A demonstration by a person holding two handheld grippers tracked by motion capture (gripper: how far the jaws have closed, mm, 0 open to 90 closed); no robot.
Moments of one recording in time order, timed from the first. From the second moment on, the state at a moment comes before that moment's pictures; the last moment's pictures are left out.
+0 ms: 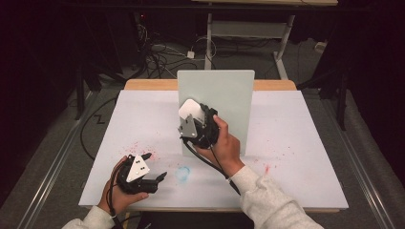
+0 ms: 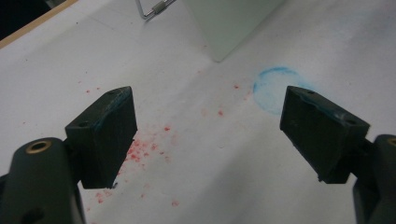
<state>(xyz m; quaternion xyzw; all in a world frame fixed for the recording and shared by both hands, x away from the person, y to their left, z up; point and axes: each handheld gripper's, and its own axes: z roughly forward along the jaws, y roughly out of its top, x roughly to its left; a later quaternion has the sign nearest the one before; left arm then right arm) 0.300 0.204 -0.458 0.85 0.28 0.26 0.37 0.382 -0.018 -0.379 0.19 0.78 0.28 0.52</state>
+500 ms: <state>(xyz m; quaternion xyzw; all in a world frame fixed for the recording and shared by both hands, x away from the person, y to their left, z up) 0.300 0.202 -0.458 0.85 0.29 0.26 0.37 0.357 -0.070 -0.370 0.20 0.78 0.34 0.49</state>
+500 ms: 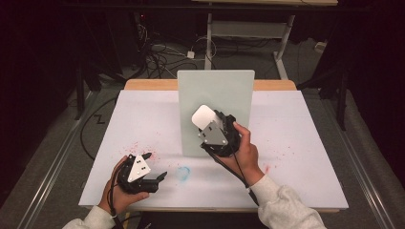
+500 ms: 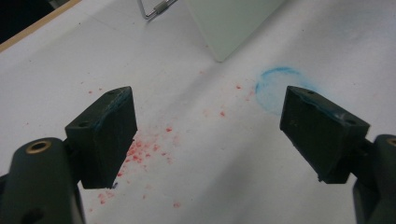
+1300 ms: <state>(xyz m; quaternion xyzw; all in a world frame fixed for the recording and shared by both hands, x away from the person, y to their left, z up) 0.303 0.203 -0.459 0.85 0.29 0.26 0.36 0.336 -0.145 -0.382 0.20 0.80 0.39 0.40</state>
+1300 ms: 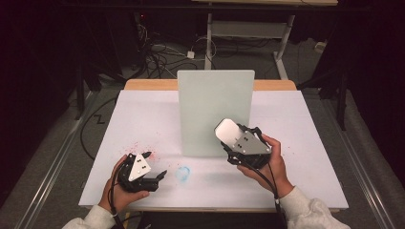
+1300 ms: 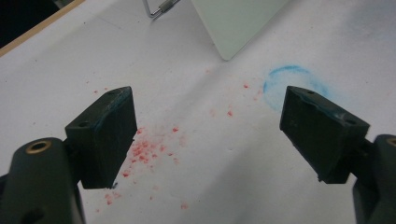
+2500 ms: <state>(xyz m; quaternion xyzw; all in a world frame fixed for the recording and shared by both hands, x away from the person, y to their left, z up) 0.302 0.197 -0.459 0.86 0.27 0.26 0.35 0.309 -0.162 -0.422 0.14 0.90 0.34 0.23</state>
